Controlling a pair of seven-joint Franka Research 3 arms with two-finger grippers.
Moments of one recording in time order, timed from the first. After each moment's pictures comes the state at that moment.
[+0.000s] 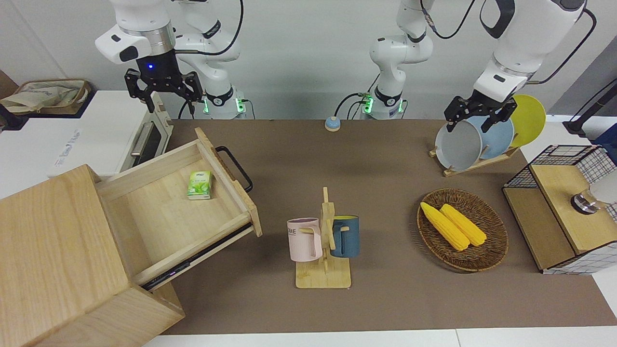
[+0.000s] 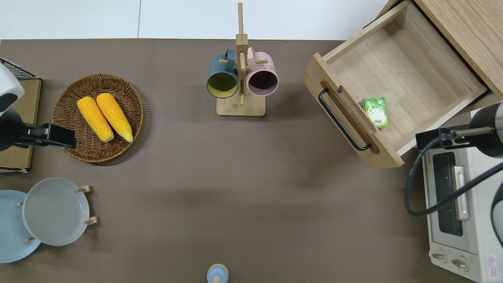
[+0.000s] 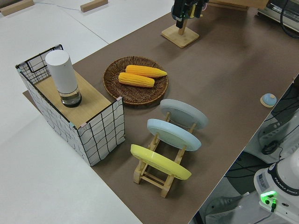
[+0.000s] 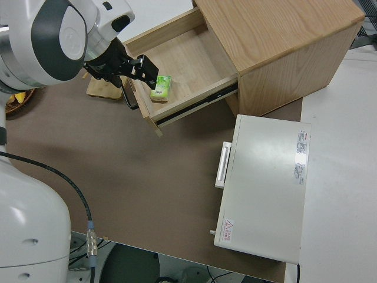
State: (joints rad) left arm 0.04 0.05 -0.07 -1.50 0.00 1.52 0.04; right arm 0.00 -0.01 0.10 -1.47 -0.09 1.49 0.05
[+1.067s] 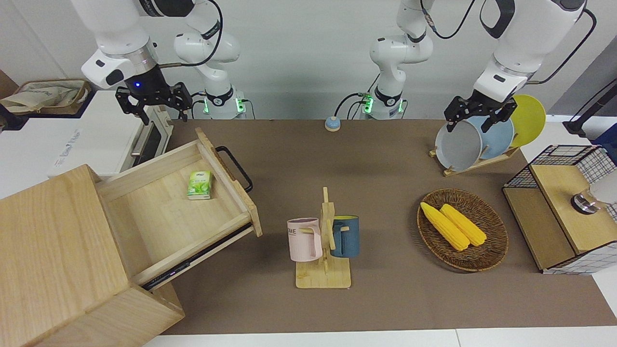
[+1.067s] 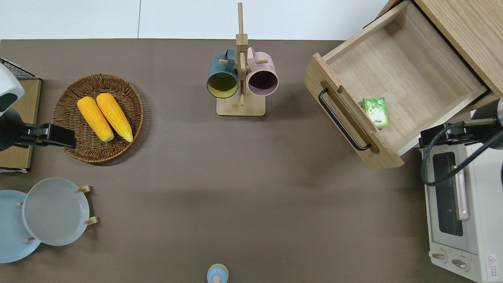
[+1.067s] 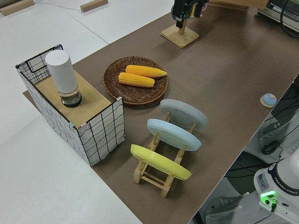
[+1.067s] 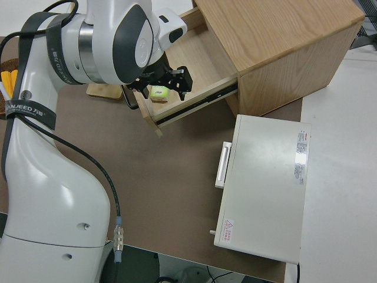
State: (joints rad) left arm 0.04 0.05 -0.07 -1.50 0.00 1.52 0.04; right arm -0.07 0.05 0.08 -1.50 -0.01 1.49 0.00
